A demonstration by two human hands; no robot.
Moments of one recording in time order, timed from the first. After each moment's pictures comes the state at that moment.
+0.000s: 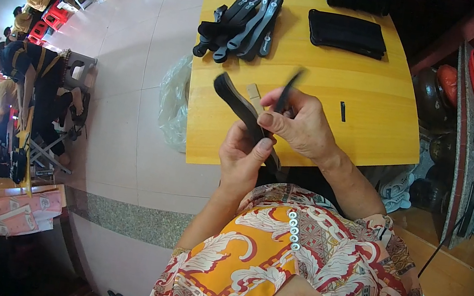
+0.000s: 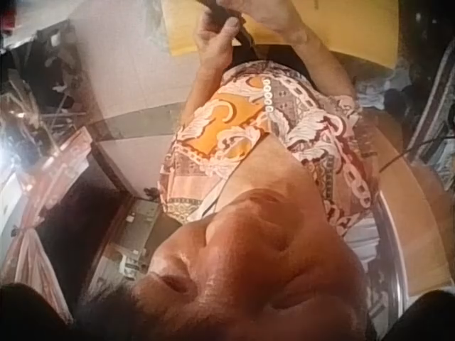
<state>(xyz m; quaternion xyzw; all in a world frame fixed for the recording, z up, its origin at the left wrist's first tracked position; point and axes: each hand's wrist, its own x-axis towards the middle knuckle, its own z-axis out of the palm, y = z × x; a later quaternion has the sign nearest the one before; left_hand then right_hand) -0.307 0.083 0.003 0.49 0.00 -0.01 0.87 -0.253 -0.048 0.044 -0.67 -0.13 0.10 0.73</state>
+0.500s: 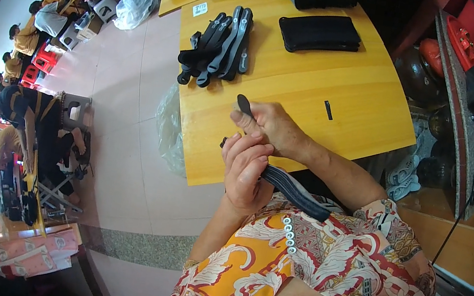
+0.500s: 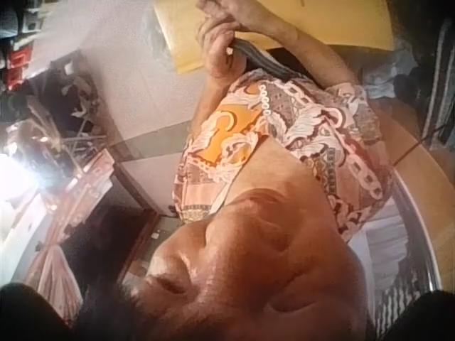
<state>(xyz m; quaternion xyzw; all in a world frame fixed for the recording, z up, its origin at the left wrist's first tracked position) -0.297 0.081 0.018 0.75 -0.36 0.34 0.43 -0.234 -0.035 0.035 -0.78 -0.17 0.05 0.60</state>
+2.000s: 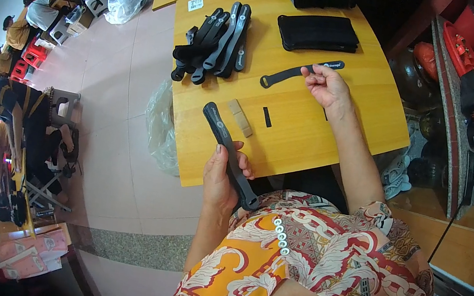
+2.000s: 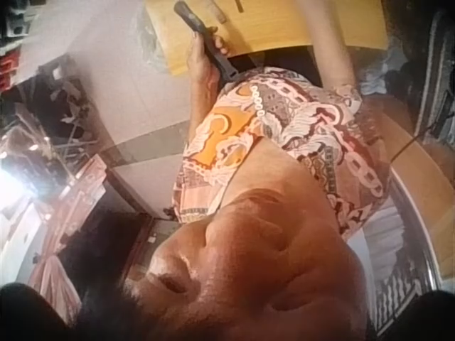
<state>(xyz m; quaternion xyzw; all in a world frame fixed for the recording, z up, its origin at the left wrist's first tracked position) -0.305 0.109 -0.011 0.40 0.13 -0.16 0.90 -0.158 -0.147 -0.042 -0.24 0.26 0.02 0.93</state>
